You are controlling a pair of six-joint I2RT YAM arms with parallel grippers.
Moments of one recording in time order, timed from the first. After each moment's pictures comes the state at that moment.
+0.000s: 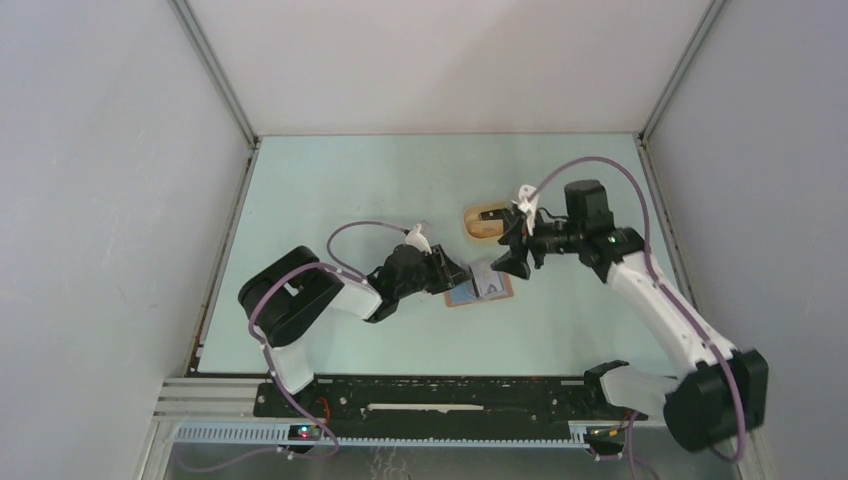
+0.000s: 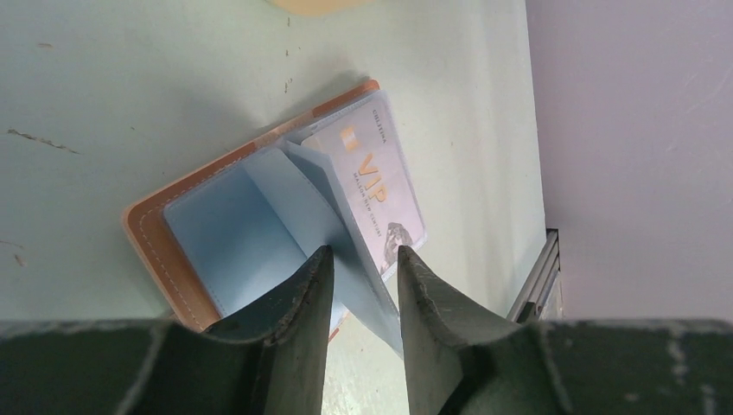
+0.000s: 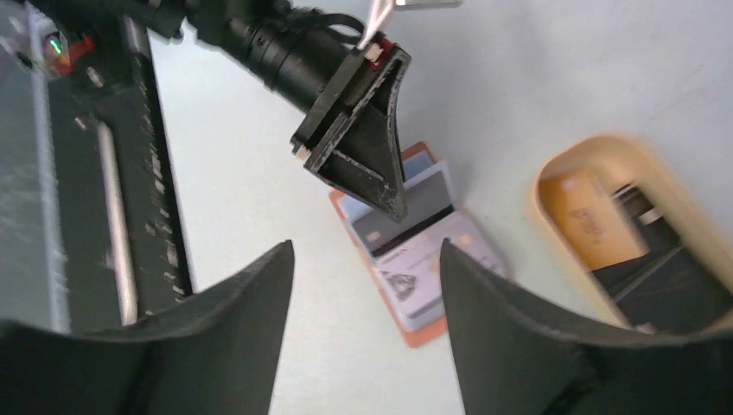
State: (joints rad) left arm -0.78 1.78 0.60 0.80 0.14 -0.99; right arm 0.31 1.25 1.03 -0.55 -0.85 -0.43
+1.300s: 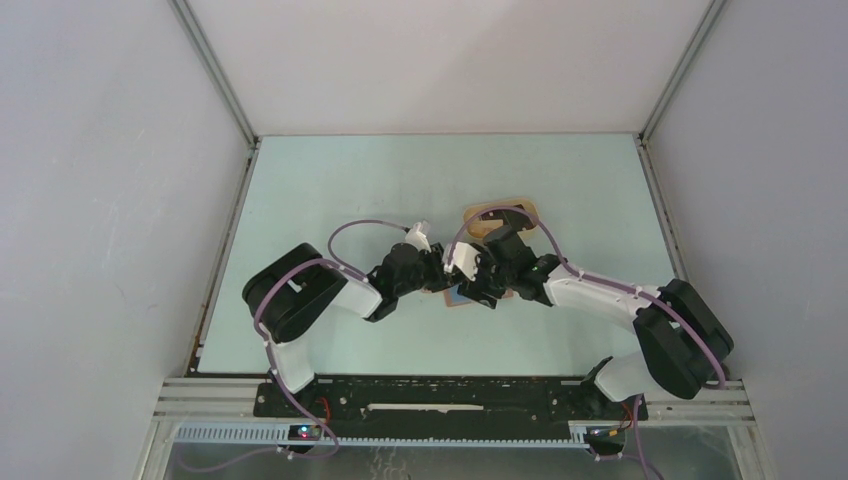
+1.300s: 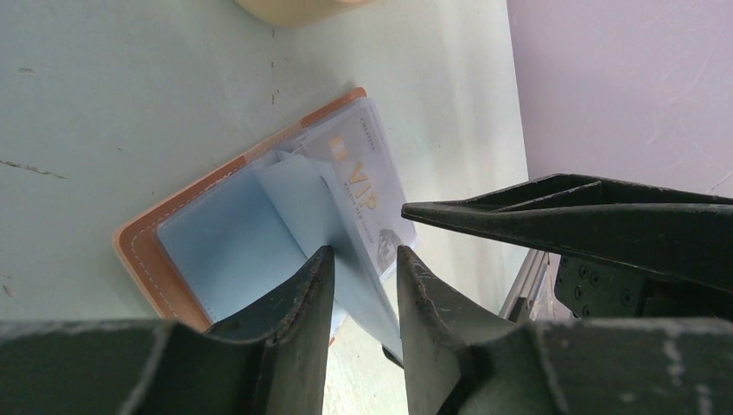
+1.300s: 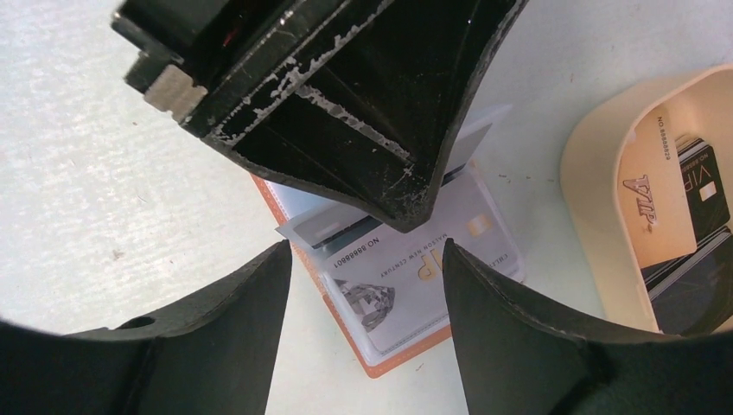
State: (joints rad) left arm -0.76 1.81 0.60 0.87 0.19 -0.99; right arm 0.72 1.43 0.76 -0.18 -0.20 -0.59
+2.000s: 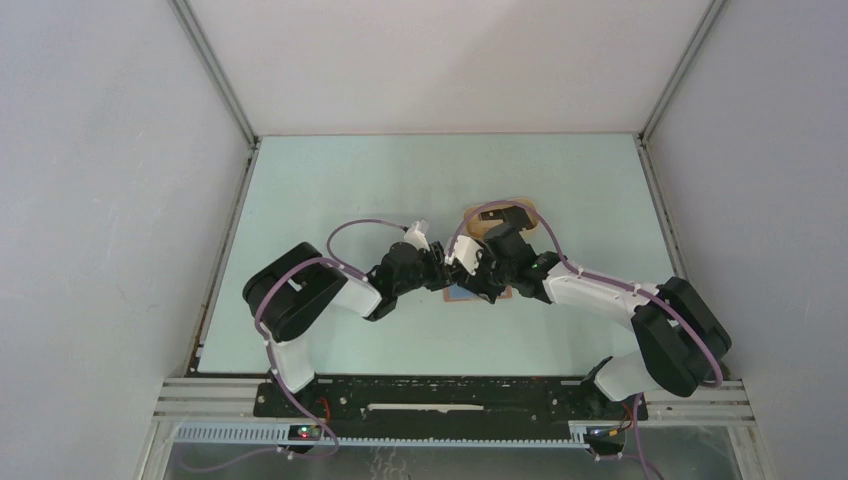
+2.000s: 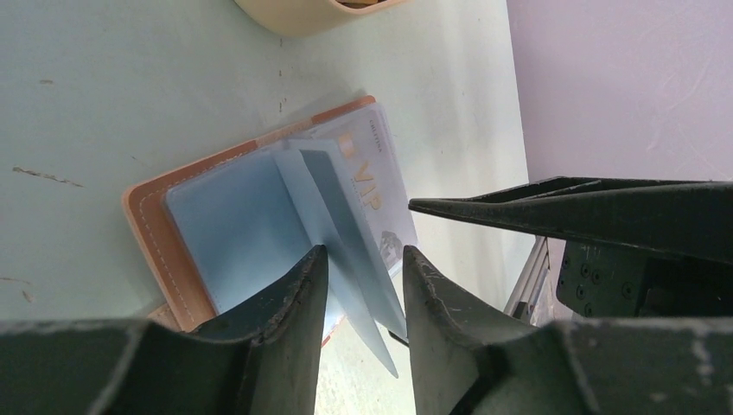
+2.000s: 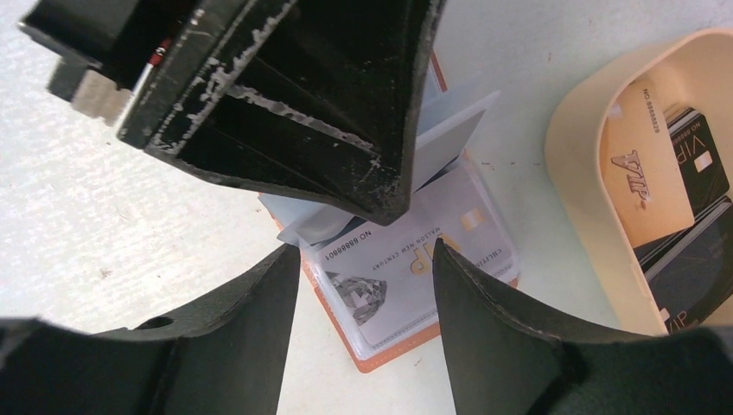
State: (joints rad) left arm -0.75 1.82 0.60 0.88 0.19 -0.99; right arm 0.70 1.44 0.78 -0.17 -0.16 -0.52
